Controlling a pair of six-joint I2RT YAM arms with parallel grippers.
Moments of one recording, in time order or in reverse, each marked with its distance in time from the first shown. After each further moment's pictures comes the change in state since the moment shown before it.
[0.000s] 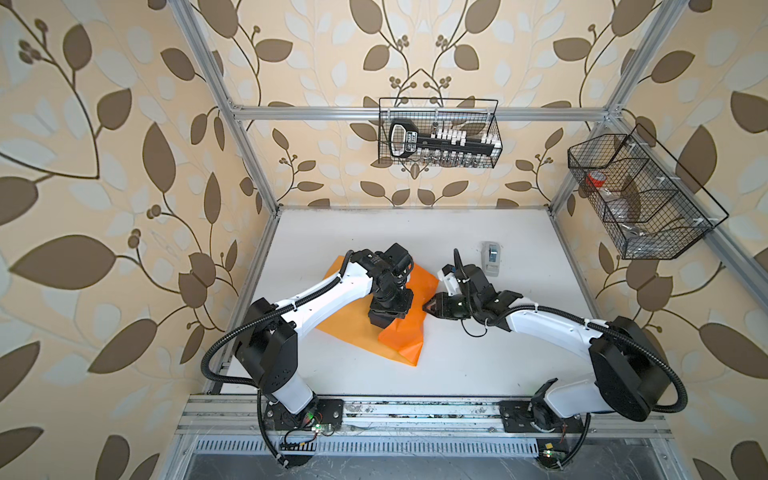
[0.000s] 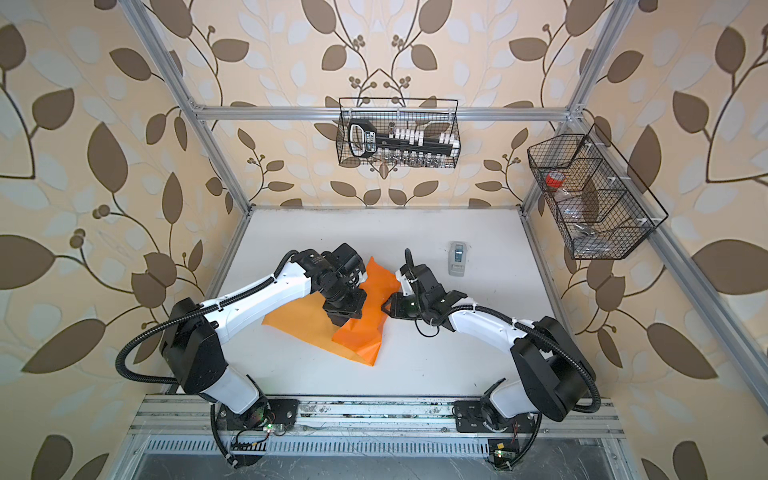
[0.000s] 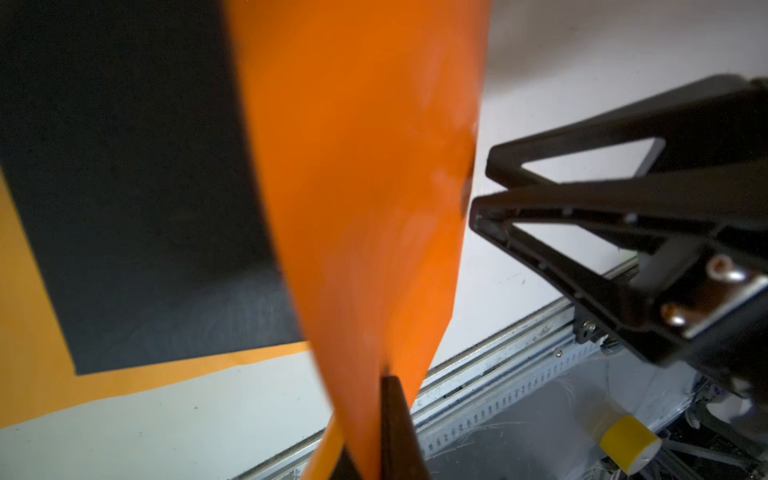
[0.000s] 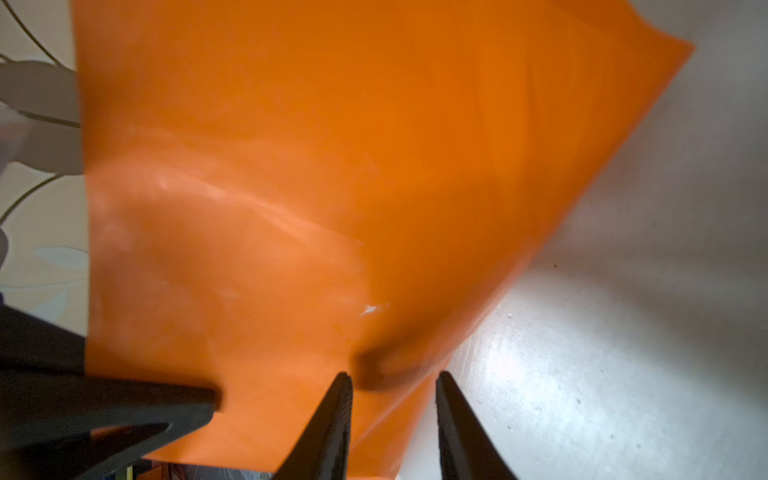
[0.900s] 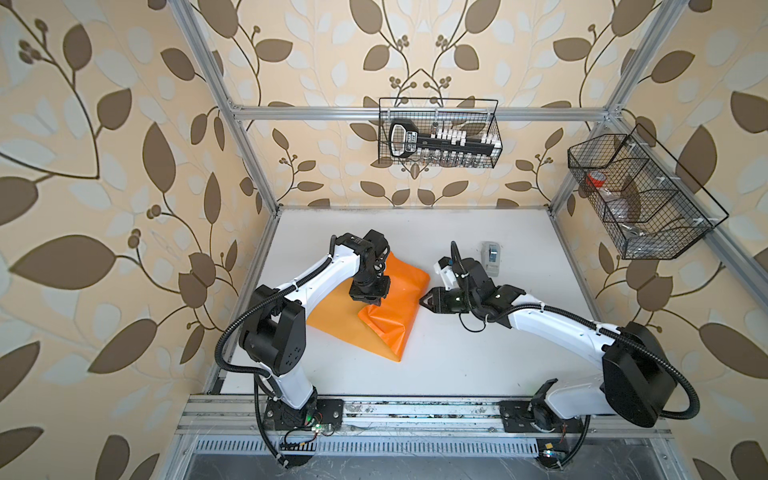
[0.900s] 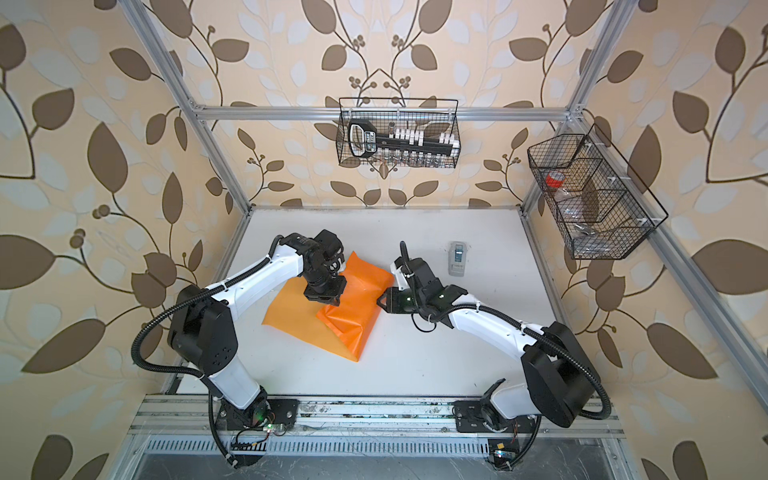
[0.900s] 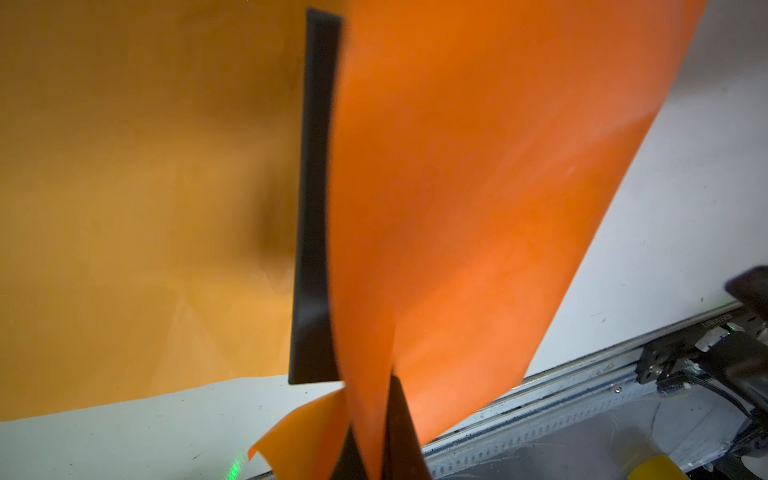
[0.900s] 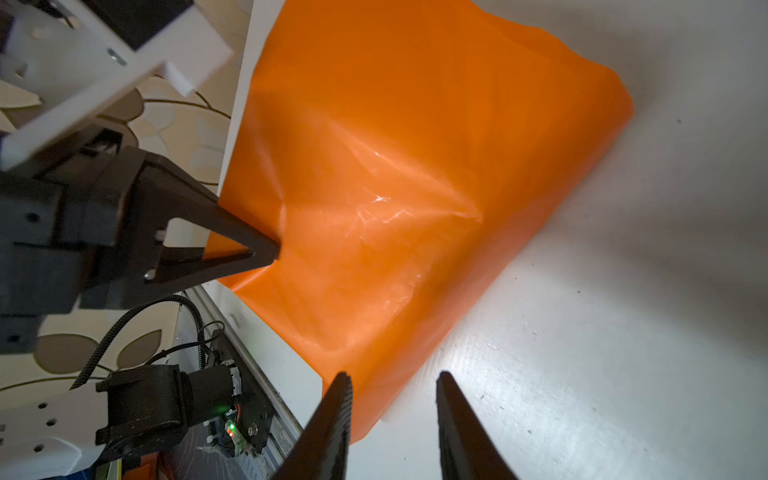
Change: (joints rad) left arm 0.216 0.080 0.039 -0.105 -0.032 0.149; right arm 0.045 -0.012 0.114 -0.087 0.048 -0.043
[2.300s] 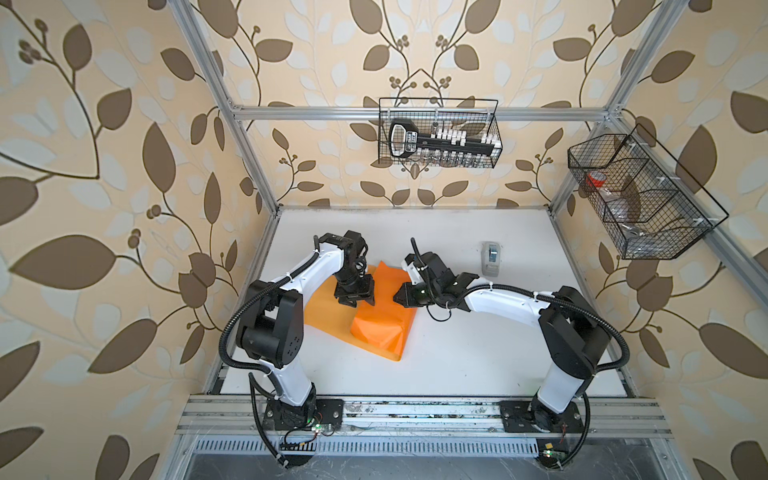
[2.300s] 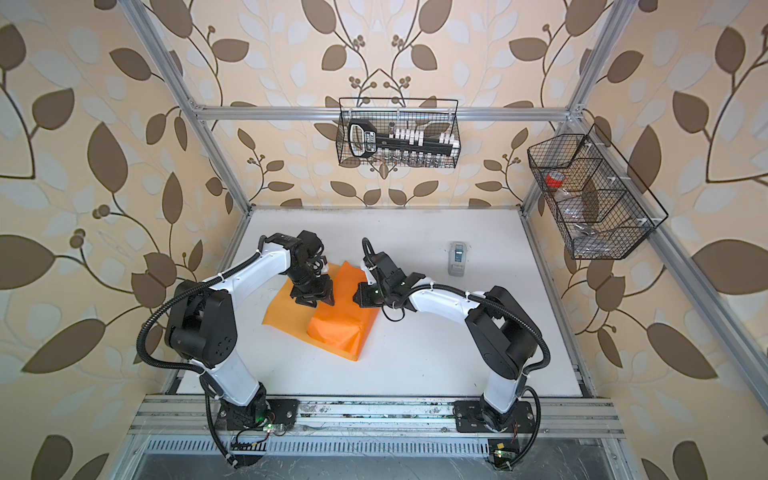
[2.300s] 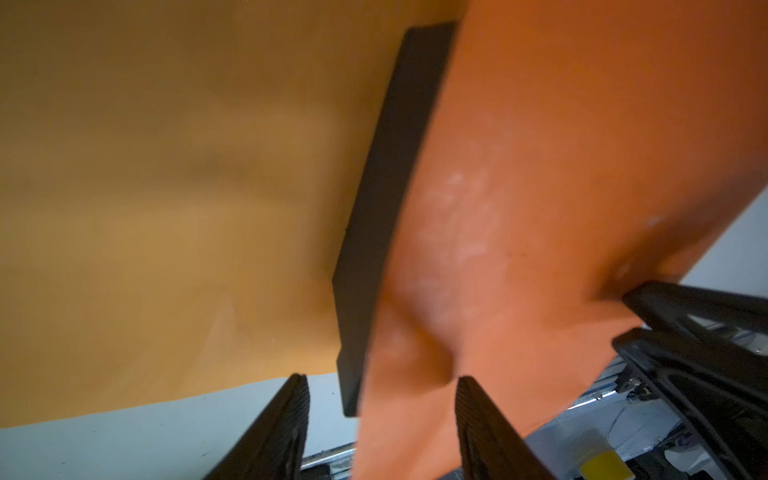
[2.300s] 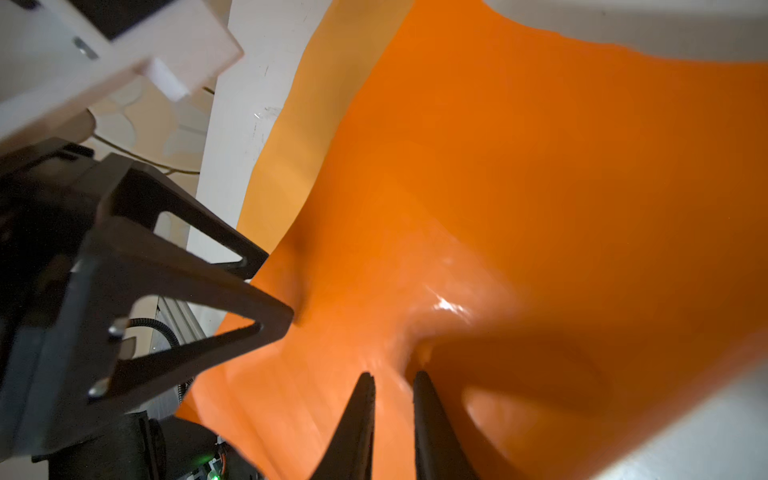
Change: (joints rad) left arm 0.180 0.026 -0.066 0.016 0.047 0.037; right arm 0.099 0.355 0.256 0.043 0.026 0.008
